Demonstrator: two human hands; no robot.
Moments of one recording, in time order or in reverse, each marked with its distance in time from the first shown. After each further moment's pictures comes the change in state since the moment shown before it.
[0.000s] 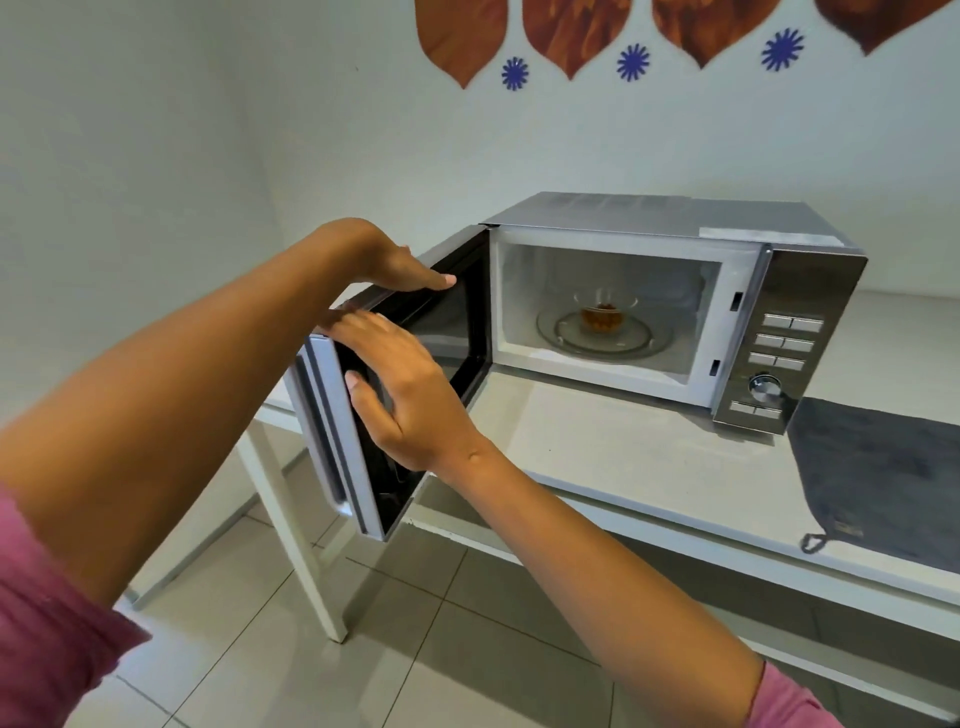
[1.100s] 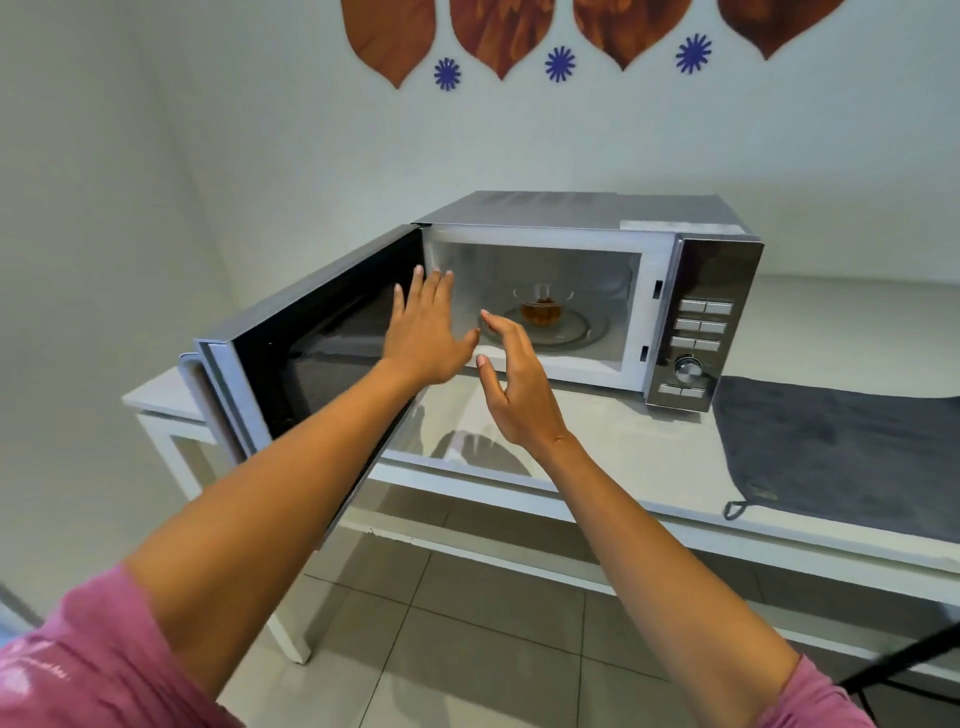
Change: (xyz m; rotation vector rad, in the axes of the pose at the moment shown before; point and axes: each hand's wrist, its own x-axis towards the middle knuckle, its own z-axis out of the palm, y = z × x) left_hand 0.036 0.094 0.123 -0.136 0.693 0.505; right_hand -0.086 0.110 -0.108 -0.215 0.197 0.480
